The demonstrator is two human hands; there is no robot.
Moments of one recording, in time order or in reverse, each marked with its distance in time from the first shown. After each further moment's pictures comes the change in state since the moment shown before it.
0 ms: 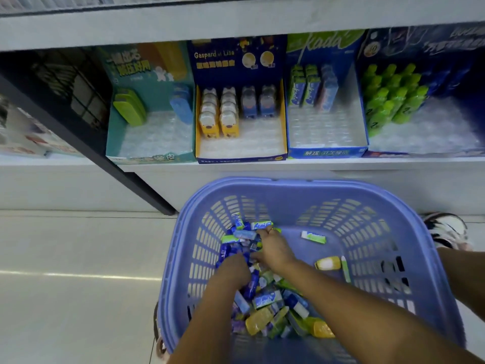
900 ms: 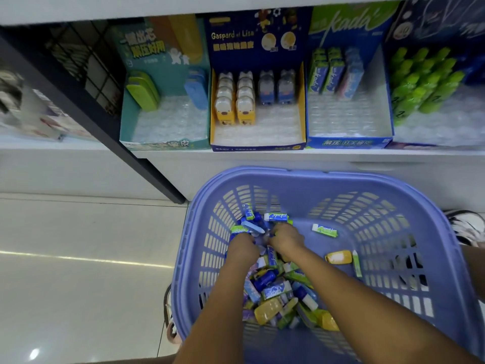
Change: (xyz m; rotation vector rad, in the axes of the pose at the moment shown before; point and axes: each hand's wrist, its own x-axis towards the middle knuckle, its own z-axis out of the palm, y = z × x) left_hand 0.007 -0.001 -0.007 -0.543 0.238 -0.028; right_hand 0.006 -0.003 -0.003 0.108 -0.025 0.323
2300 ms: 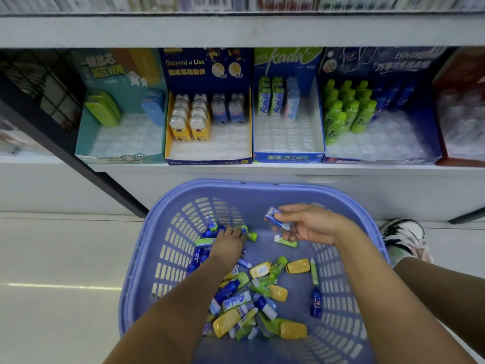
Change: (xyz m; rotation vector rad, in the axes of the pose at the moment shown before) left_hand 0.037 0.034 0.036 0.986 0.173 0.560; right_hand -0.065 0.061 -0.179 0.997 -0.554 -0.160
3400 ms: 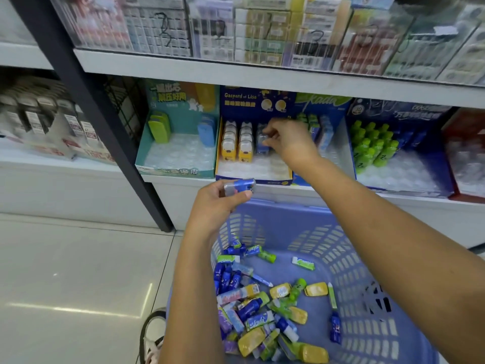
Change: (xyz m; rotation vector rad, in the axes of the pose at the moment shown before) left_hand -0.119 -0.092 -0.174 -1.799 0.566 -0.148; right_hand 0.044 -0.177 0.107 -1.203 0.774 -0.780
